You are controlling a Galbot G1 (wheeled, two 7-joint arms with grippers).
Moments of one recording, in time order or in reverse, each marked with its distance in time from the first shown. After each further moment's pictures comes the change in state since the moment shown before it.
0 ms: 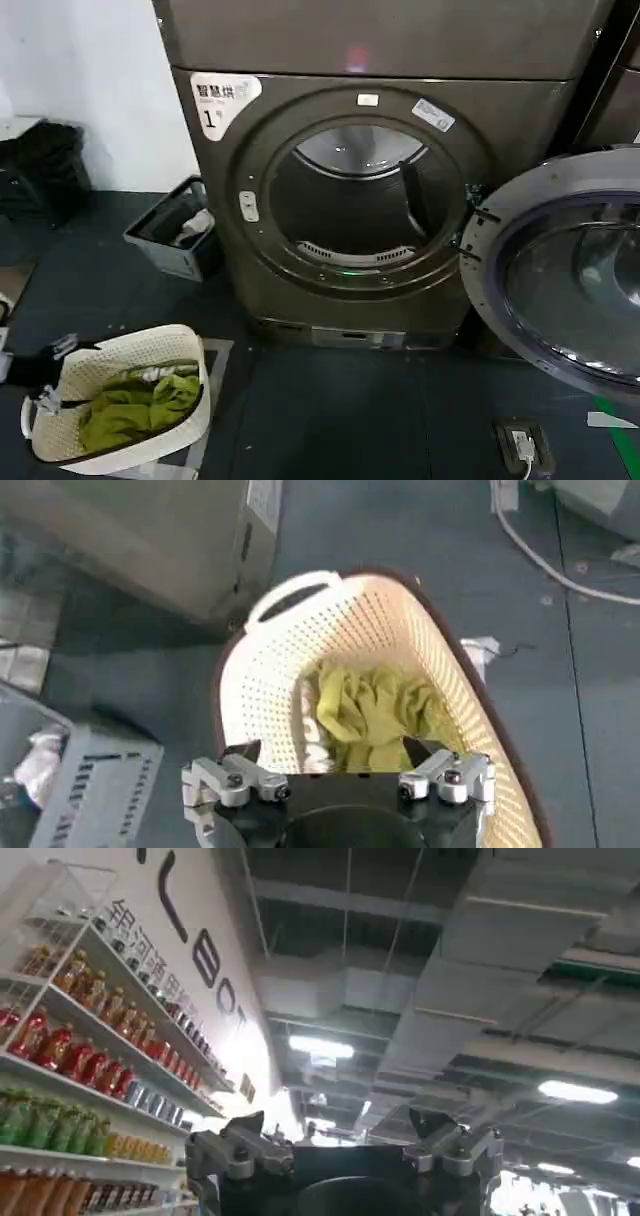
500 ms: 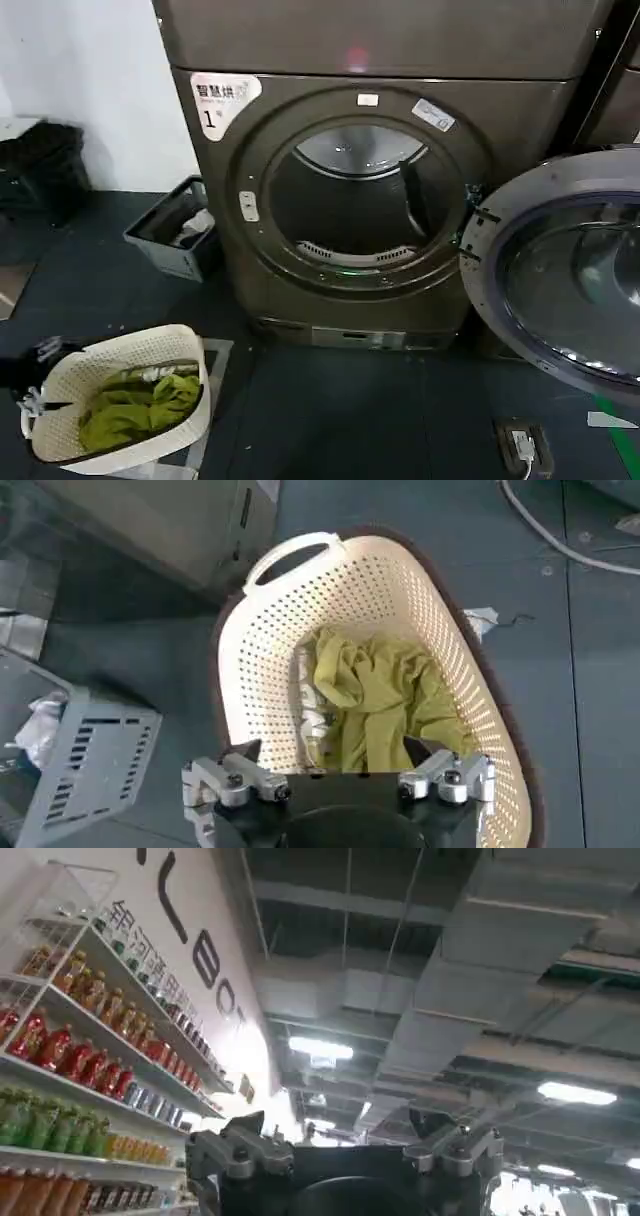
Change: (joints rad) left arm -0.005 0.000 0.015 0.046 0.005 -0.004 0.001; right arm -0.003 0.000 0.002 -0.001 0.000 0.004 0.000
